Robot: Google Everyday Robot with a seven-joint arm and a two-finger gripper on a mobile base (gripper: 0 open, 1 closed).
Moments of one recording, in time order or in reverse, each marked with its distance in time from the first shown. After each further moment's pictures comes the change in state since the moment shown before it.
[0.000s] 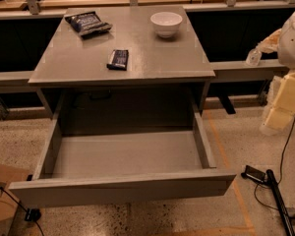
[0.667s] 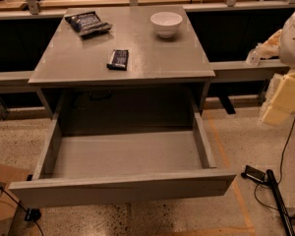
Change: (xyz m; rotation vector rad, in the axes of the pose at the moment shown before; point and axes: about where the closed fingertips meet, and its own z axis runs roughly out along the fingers) arm -0.001 -0.001 -0.002 0.010 -0.003 -0.001
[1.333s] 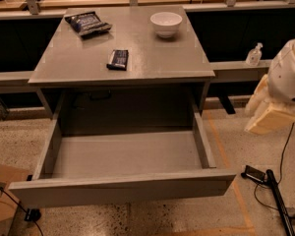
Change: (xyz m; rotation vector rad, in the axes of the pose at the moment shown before) arm 0.012 0.036 0.042 -0.101 0.021 0.008
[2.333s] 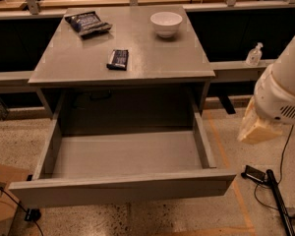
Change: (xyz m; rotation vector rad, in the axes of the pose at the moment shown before) arm 0.009 0.014 0.039 -0.060 0.058 -0.003
